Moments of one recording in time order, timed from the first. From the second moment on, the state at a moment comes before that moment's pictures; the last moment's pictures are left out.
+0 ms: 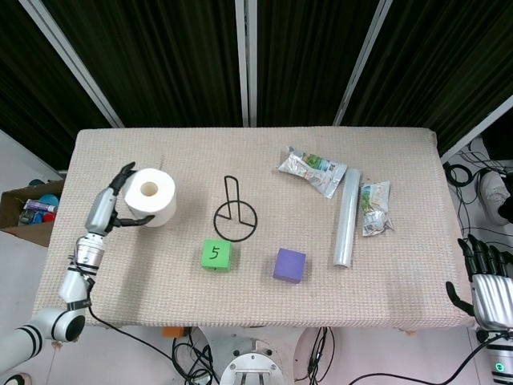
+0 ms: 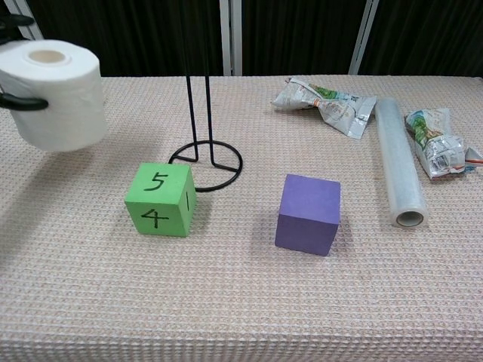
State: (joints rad) left arm -0.48 -1.53 -0.18 -1.17 1.41 1.18 -0.67; right arm -0.02 -1.20 0.03 -1.45 -1.52 1.53 0.04
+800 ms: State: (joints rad) left arm -0.35 -1.35 -0.08 -1.27 1.54 1.42 -0.48; right arm -0.03 -1.19 0.03 -1.43 -1.55 1.58 0.06
